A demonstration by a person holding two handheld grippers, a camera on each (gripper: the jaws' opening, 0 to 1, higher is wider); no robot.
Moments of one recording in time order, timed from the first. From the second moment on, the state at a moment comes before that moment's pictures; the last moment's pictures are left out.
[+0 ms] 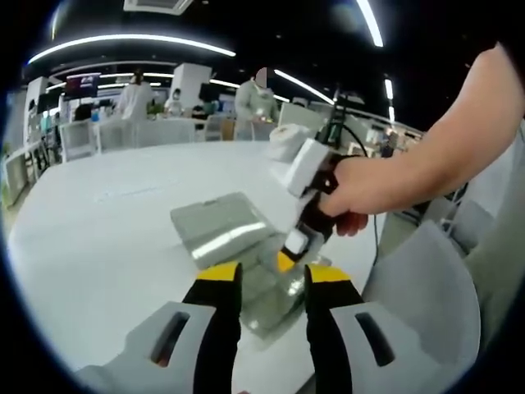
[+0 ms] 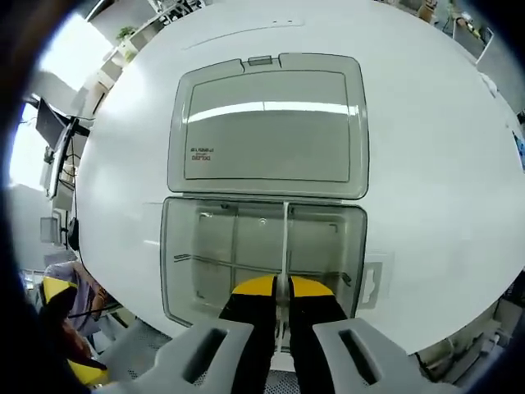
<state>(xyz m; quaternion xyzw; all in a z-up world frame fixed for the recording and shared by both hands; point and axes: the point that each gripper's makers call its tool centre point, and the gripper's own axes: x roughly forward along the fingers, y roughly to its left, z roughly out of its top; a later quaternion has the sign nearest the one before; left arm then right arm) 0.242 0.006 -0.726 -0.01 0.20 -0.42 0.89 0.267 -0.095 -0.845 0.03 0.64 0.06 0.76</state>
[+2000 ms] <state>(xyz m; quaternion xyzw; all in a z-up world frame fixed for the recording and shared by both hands) 0.236 0.007 -0.723 -0.01 0.21 -0.41 0.89 0.264 -0.096 -0.847 0.01 0.65 0.06 0.76</state>
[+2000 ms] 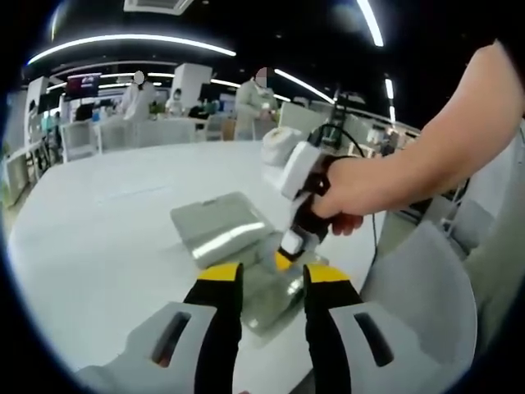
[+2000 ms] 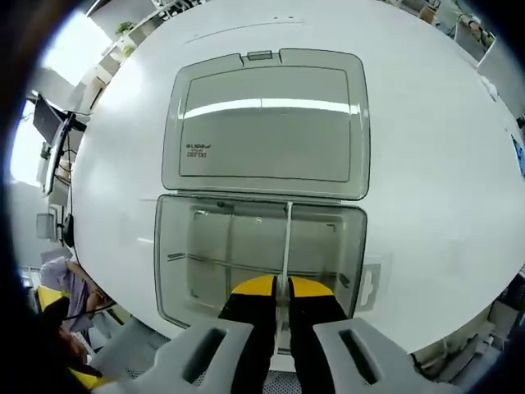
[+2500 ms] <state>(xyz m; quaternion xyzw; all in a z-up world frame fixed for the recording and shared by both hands) 0.233 0.012 -0.725 -0.01 0.21 -0.41 0.89 0.264 -0.097 -0.854 -0.01 0.66 0.05 0.75</state>
